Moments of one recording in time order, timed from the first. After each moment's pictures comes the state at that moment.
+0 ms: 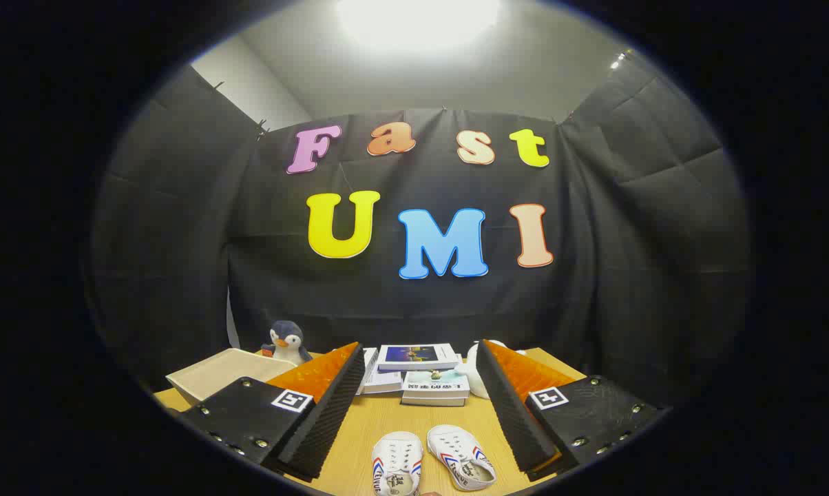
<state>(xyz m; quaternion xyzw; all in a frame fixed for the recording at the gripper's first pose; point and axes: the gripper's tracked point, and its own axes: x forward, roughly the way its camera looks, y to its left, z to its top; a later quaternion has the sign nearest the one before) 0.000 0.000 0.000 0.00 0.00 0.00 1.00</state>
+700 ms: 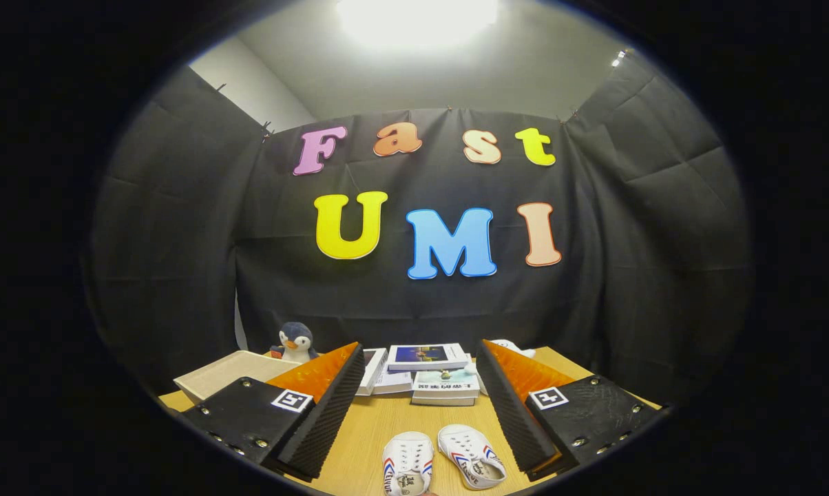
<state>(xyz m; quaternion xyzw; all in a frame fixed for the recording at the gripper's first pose) 0.000 0.017 -0.001 0.01 0.00 0.02 1.00</state>
